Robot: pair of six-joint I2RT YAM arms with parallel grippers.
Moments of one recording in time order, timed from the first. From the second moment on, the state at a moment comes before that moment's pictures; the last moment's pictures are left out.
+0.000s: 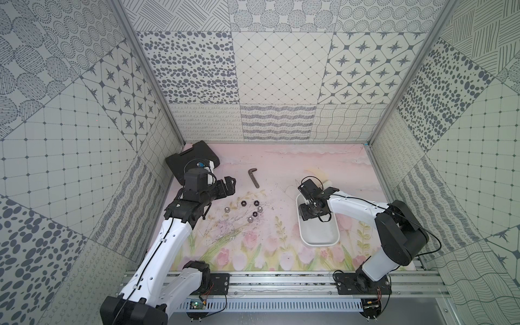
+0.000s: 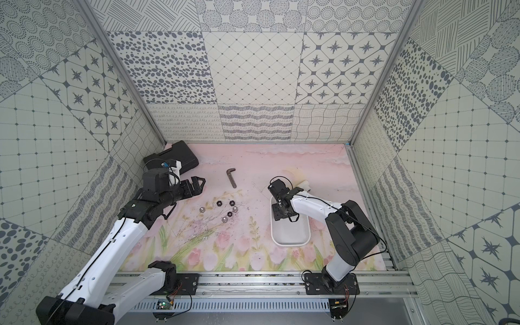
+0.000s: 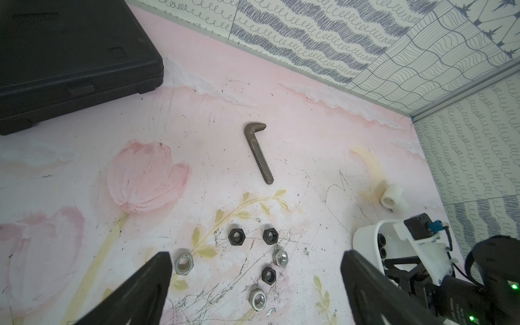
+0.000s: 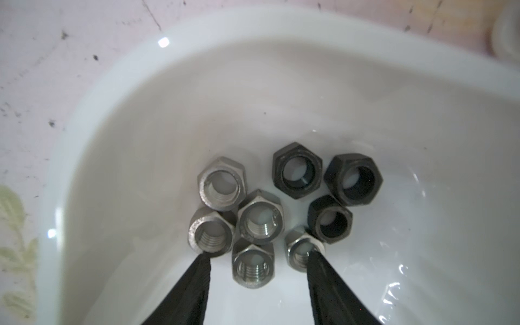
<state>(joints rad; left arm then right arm) -0.12 0.99 0.92 -0.53 0.13 -0.39 0.64 1.62 0.96 -0.63 0.15 0.33</state>
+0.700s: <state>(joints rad) -0.12 0.97 0.91 -0.53 0.11 -0.39 0.93 1.71 1.25 -0.54 0.08 0.25</state>
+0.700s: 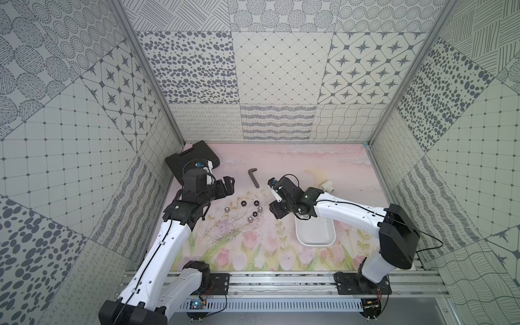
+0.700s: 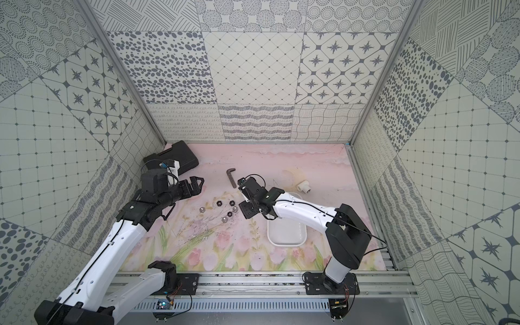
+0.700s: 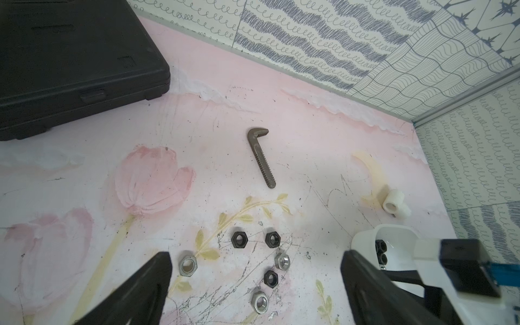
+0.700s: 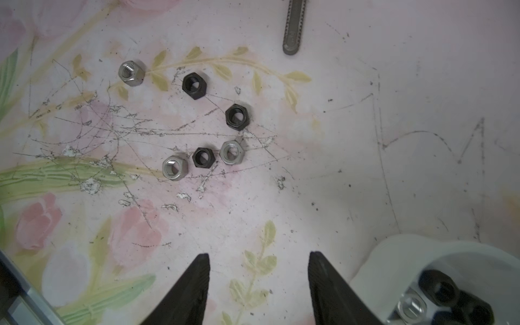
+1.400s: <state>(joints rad) -0.12 0.96 0.91 -0.53 0.11 -0.39 0.94 2.04 1.48 -0.57 0.06 0.19</state>
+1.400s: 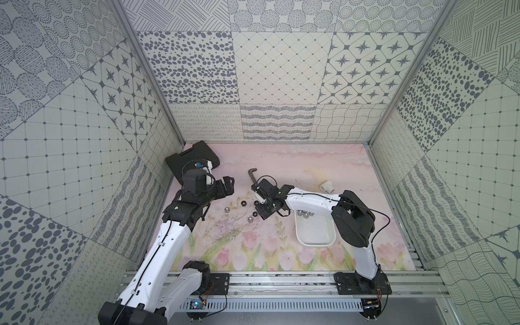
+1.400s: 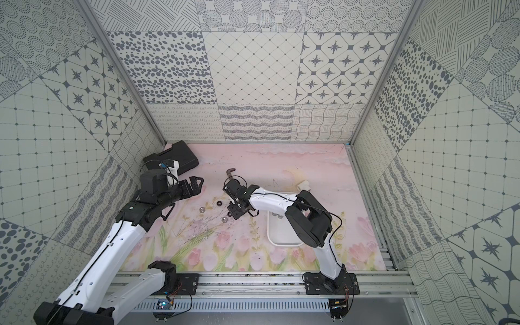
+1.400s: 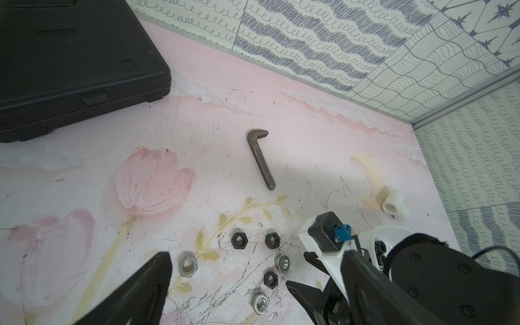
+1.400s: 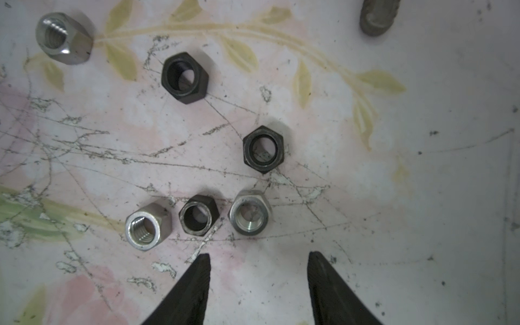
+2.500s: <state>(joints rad) -0.12 0.97 0.91 -0.52 0.11 -0.39 0.94 2.13 1.57 -0.60 0.06 0.16</state>
